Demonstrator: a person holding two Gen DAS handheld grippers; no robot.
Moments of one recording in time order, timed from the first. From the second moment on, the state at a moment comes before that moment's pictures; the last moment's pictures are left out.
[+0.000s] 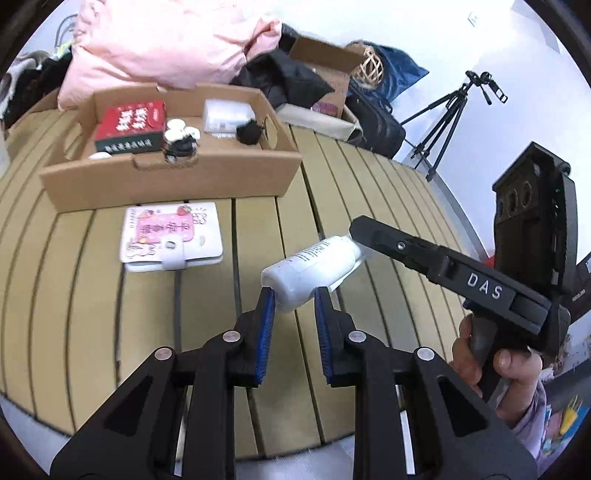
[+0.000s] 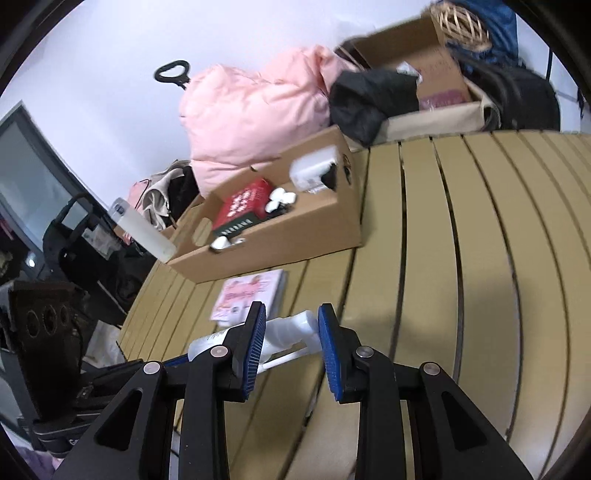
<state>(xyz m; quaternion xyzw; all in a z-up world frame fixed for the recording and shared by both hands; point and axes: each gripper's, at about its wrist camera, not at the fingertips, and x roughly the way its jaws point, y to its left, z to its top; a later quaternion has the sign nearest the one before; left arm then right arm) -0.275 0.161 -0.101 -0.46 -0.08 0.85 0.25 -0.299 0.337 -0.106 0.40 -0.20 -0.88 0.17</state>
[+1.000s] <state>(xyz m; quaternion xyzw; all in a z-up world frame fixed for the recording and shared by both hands) -0.493 0.144 -0.125 -0.46 -0.02 0.85 0.24 -0.489 0.305 -0.126 0.42 -0.14 -0.90 0.07</state>
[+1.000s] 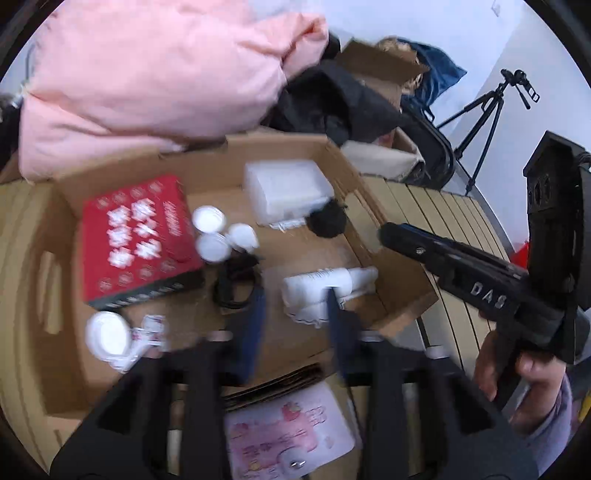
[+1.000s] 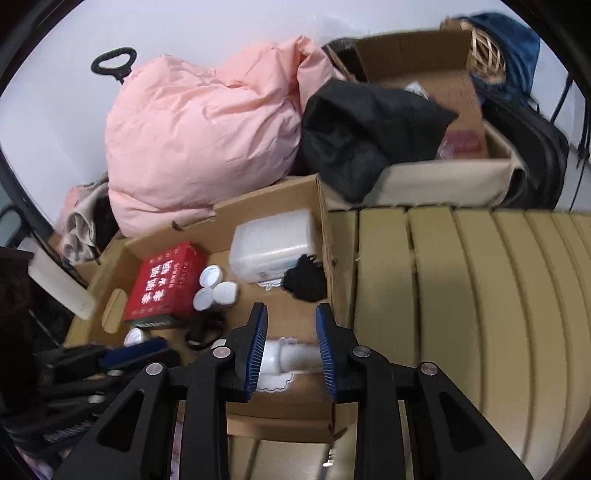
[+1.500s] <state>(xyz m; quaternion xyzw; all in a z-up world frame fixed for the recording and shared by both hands) -0.312 0.011 0.049 -0.34 0.09 0.93 0.10 -0.338 0.303 0.030 0.36 -0.02 -0.92 0.12</state>
